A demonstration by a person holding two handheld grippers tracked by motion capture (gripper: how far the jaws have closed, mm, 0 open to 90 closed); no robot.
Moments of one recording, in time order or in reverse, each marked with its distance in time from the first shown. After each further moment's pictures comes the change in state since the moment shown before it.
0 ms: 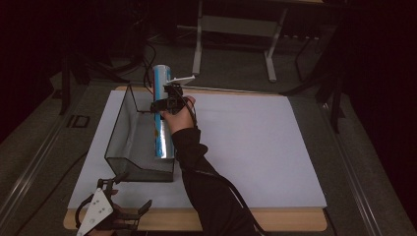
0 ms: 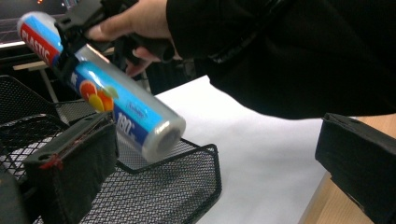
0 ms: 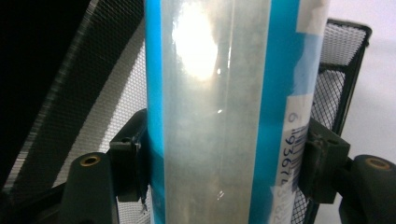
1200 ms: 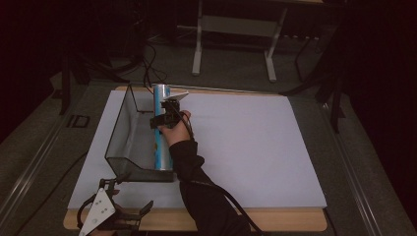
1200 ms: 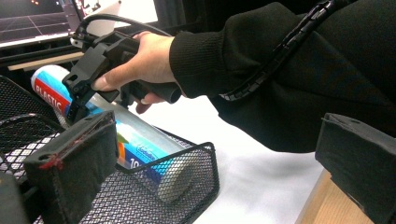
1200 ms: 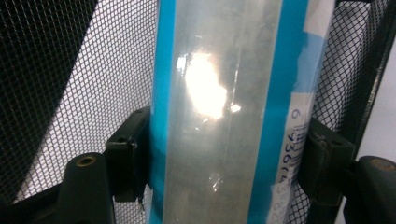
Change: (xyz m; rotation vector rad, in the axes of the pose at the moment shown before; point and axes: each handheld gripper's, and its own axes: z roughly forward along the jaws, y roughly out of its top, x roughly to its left) left arm -0.002 0.000 0.003 0.012 -0.011 0.012; right arm -0.012 -0.033 0.042 0.092 -0.068 -0.001
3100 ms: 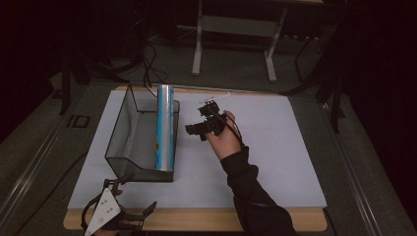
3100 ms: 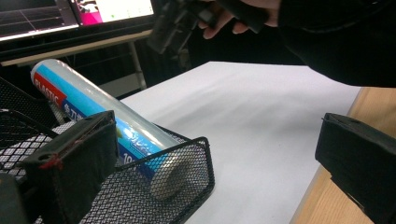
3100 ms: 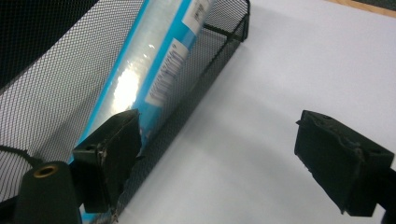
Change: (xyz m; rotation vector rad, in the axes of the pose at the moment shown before) left arm -0.004 -0.002 0.006 0.026 -0.010 0.011; right arm -0.062 -0.046 -0.129 -0.165 -0.069 -0.331
